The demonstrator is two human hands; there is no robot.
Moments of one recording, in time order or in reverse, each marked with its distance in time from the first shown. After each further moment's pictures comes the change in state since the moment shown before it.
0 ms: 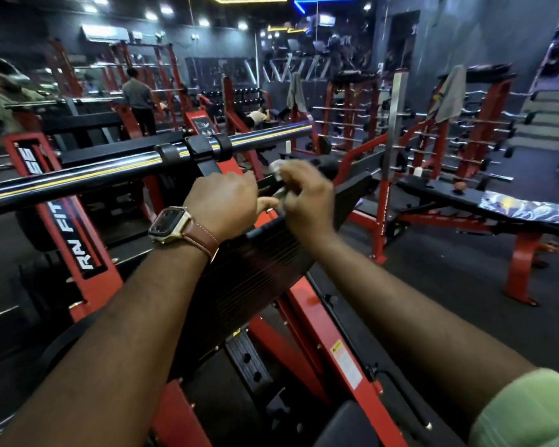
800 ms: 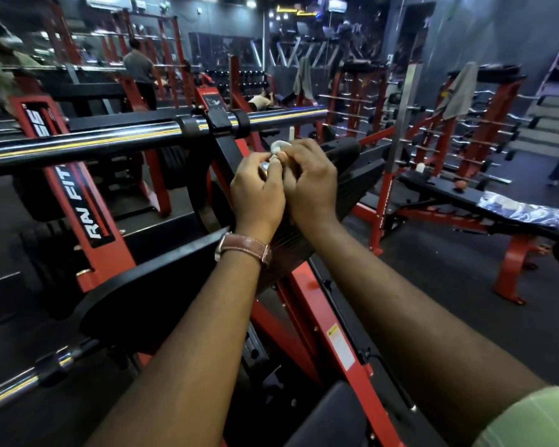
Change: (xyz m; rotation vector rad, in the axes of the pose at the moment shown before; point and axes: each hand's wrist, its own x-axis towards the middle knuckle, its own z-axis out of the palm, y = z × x) left_hand -0.021 0.028 0.044 -1.309 0.519 -0.577; right_hand -0.017 -0.040 0.020 -0.104 0.013 -0.067
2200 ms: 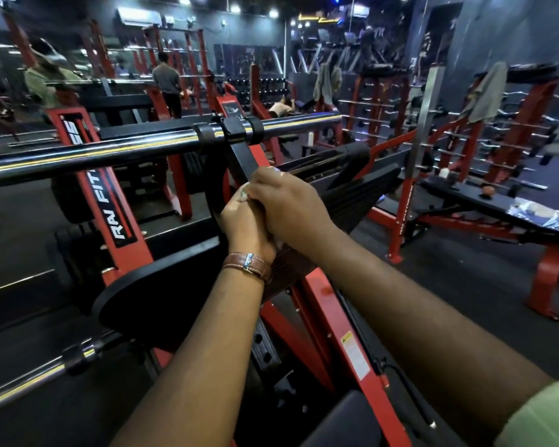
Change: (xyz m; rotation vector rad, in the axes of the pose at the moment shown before) left_hand -0.023 0.005 -0.015 -1.094 -0.036 -0.689; right_hand -0.018 -0.021 -0.002 -0.123 -0.368 -0.573
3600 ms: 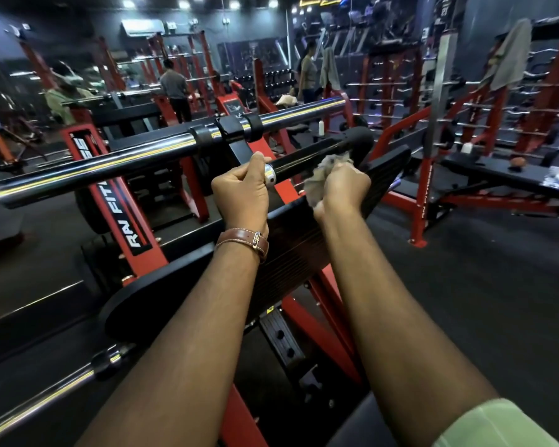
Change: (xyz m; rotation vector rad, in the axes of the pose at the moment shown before) left_hand 0.035 0.002 0.011 0.765 0.251 0.608; right_hand 0.000 0.066 0.005 1.040 0.936 1.559
